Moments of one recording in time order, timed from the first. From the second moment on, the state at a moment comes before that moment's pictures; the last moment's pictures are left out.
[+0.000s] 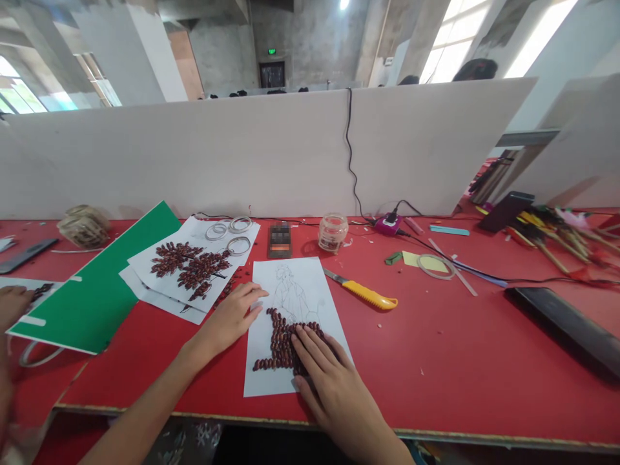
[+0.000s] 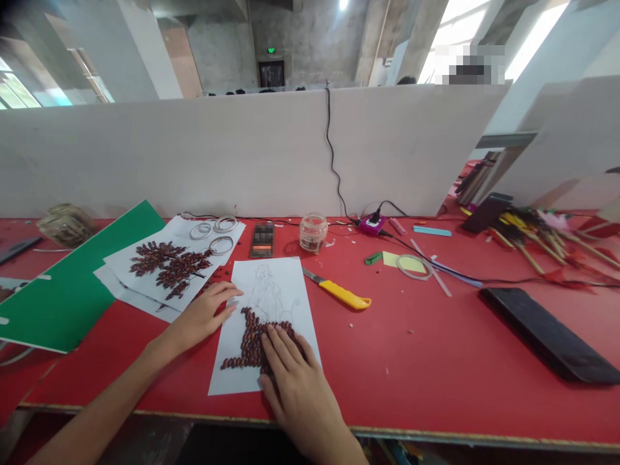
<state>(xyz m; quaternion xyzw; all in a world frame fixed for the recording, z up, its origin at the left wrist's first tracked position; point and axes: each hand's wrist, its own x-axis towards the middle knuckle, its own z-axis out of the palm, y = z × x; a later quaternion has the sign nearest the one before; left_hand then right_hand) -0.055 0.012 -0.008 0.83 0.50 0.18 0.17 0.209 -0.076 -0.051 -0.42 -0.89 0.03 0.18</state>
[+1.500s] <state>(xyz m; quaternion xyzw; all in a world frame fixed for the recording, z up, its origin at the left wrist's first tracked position) -0.014 0.025 0.003 0.85 0.42 0.14 0.28 0.210 -0.076 -0.052 -0.41 -0.89 0.03 0.18</state>
